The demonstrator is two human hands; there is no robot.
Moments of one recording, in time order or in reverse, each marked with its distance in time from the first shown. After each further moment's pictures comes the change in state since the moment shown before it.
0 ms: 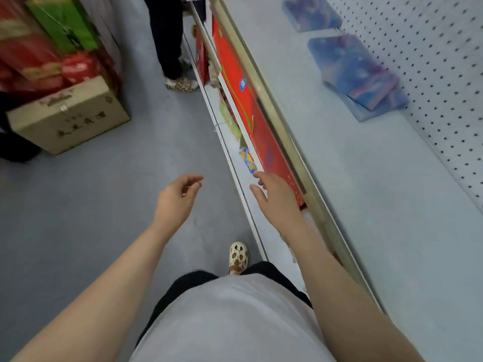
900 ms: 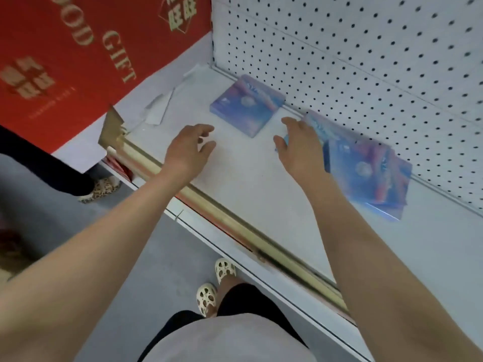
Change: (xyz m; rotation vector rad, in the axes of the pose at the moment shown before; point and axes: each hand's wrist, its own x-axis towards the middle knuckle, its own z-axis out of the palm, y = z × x) left_hand 0.545 0.272 0.063 0.319 -0.447 0.687; right_hand 0.446 0.043 -0.159 -0.291 0.549 0.574
